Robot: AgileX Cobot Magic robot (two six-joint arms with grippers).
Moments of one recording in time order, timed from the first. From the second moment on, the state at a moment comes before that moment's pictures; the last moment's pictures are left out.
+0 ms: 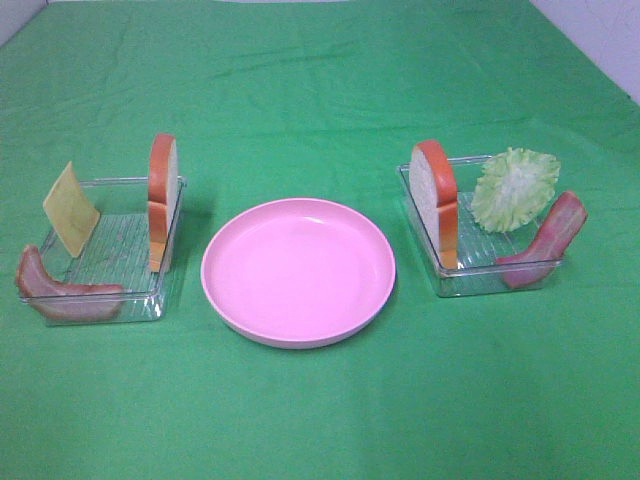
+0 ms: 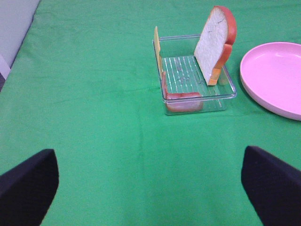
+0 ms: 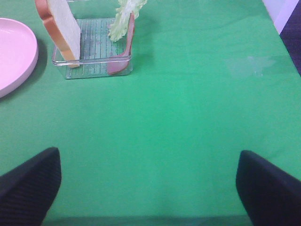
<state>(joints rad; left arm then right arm) 0.05 -0.01 -0.52 -0.08 1.08 0.06 0.01 0.00 -0.46 -0.06 1.11 0.03</state>
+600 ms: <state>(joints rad) 0.05 -0.01 -0.52 -0.08 1.08 0.06 0.01 0.00 -0.46 -0.06 1.11 0.03</state>
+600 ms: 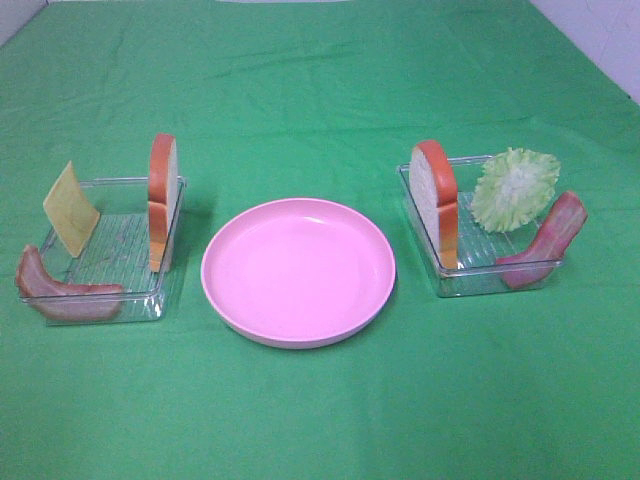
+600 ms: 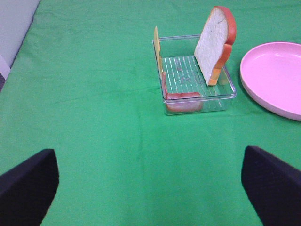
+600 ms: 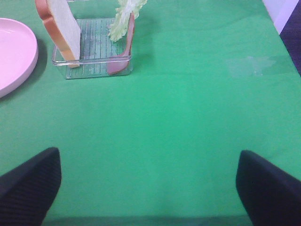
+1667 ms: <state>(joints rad) 0.05 -0.01 -0.52 -0.08 1.08 0.06 0.01 1.01 -0.95 0.01 0.62 0.00</state>
